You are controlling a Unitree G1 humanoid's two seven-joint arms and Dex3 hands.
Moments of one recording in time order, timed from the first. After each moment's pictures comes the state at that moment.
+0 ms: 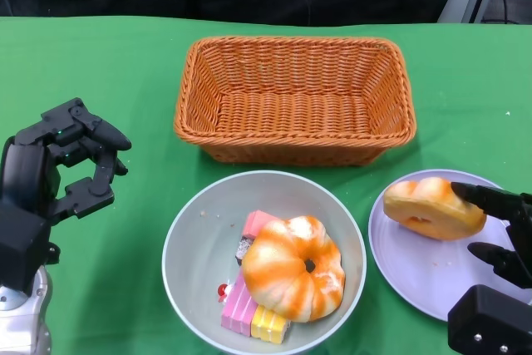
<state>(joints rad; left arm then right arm) -0.36 0.16 0.18 0.71 -0.05 -0.75 -0.11 0.01 -0.38 0.12 0.11 -0.70 -0.14 -0.34</state>
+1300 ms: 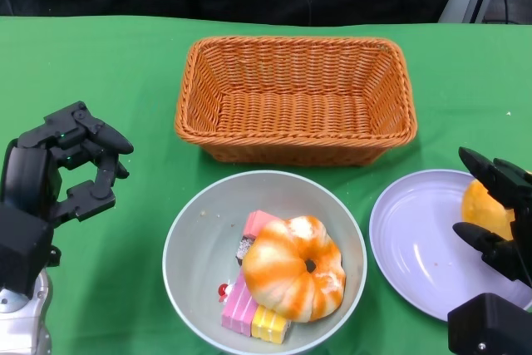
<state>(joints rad) -0.36 0.17 0.18 0.73 -0.04 -0.76 -0.11 -0.03 -0.33 0.12 0.25 -0.66 -0.35 -0.58</state>
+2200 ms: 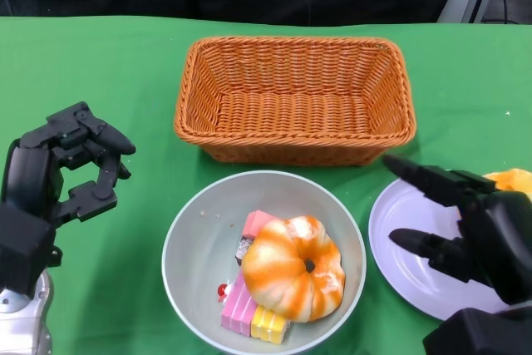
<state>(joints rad) -0.36 0.17 0.17 0.73 -0.04 -0.76 -0.11 -0.03 -0.29 0.17 0.03 -0.59 -0.40 -0.29</state>
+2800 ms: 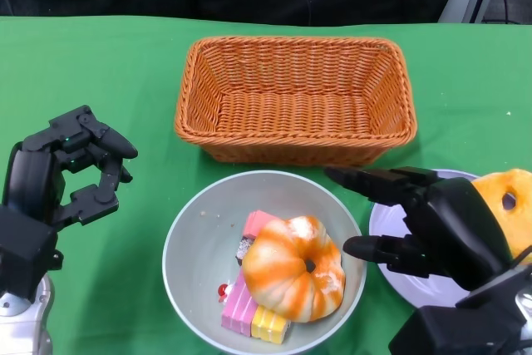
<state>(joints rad) -0.35 0.16 0.17 0.71 -0.04 -0.76 -0.11 -0.13 -0.28 0.27 0.06 -0.63 -0.41 -0.19</state>
